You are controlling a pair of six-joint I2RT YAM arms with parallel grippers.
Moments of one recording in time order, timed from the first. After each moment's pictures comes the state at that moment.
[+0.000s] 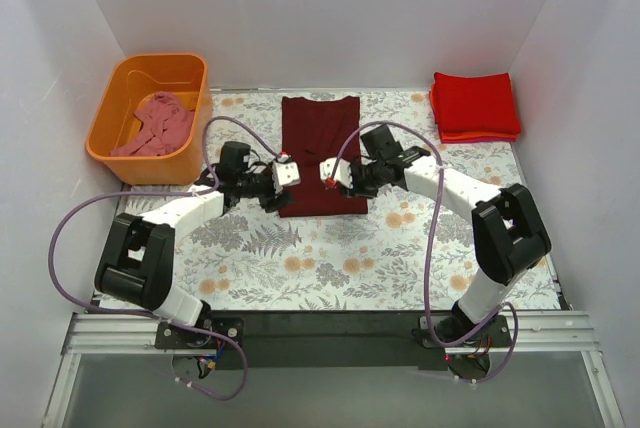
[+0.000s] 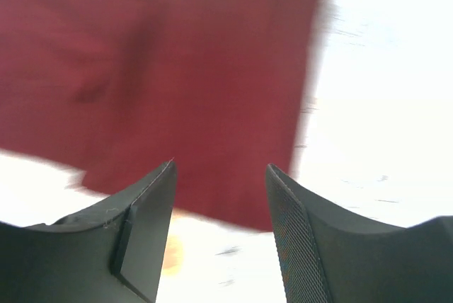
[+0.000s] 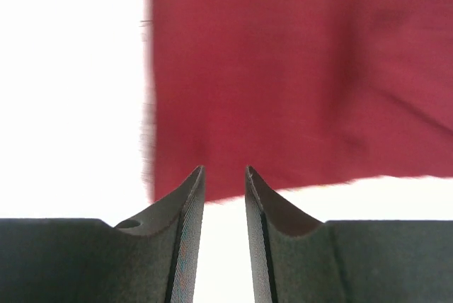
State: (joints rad) left arm -0.29 1.51 0.86 -0.03 0.74 0.81; right arm 0.56 1.68 1.23 -0.48 -0.46 -1.05
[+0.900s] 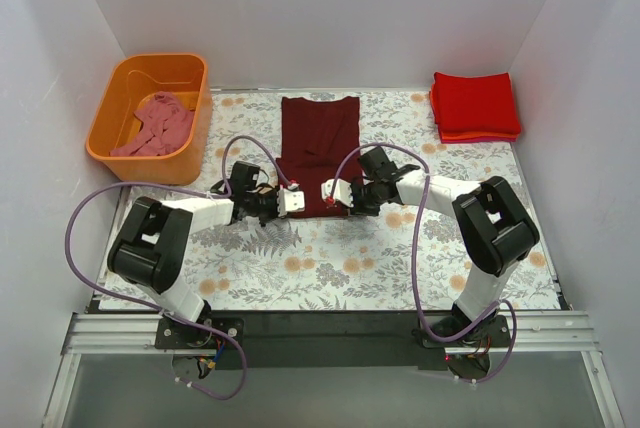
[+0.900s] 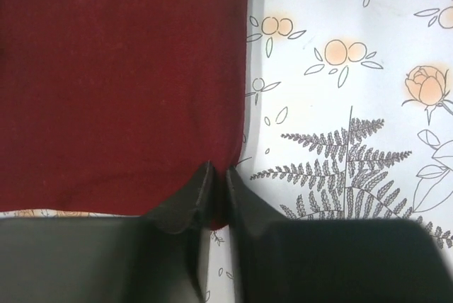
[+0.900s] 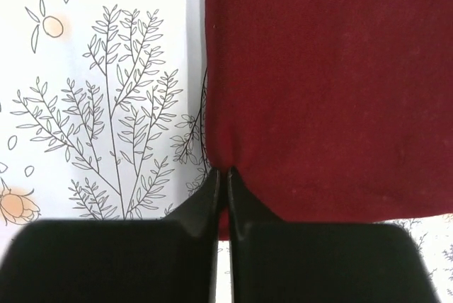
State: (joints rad) left arm -0.36 1.62 0.71 -0.01 0.66 1.00; right arm 0.60 1.77 1.04 -0.36 -0.42 -1.02
